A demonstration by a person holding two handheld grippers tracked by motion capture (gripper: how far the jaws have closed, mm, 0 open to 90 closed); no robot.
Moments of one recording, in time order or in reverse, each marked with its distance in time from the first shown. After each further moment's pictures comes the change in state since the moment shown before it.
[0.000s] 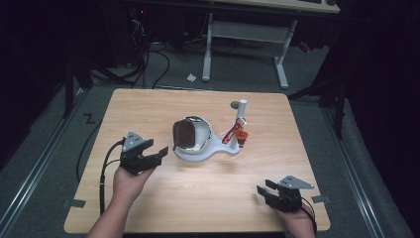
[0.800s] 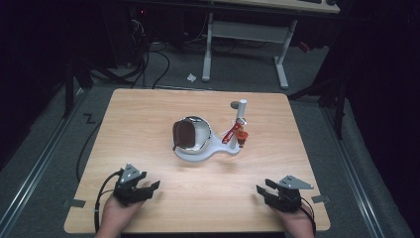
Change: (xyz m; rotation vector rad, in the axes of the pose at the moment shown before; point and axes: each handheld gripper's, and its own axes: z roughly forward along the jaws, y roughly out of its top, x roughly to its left) left arm 0.006 -0.102 -0.022 0.172 -0.020 0.057; right arm 0.004 0.002 -0.002 -0.014 -0.021 -0.013
